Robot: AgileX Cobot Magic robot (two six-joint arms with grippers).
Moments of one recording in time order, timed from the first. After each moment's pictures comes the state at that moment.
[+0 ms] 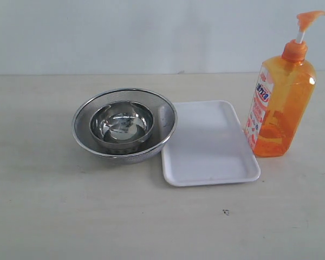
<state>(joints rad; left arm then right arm) -0.06 1.01 -0.84 1.09 -0.77 -1.30 0.11 0.01 0.00 -0.14 0.33 0.16</state>
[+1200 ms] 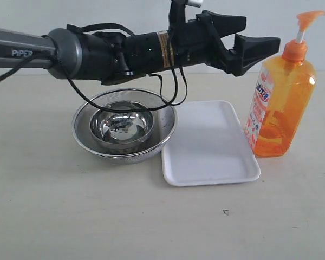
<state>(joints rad) -0.58 2.21 -1.63 1.01 -0.90 -0.90 0.11 0.01 0.00 -0.14 0.33 0.16</state>
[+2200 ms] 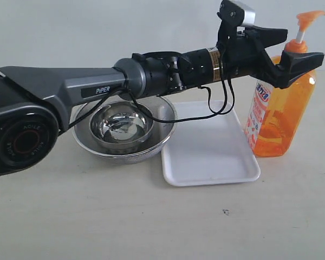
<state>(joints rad) -0.68 2.52 -2.07 1.02 -0.82 -0.97 0.11 0.01 0.00 -0.14 0.34 0.16</state>
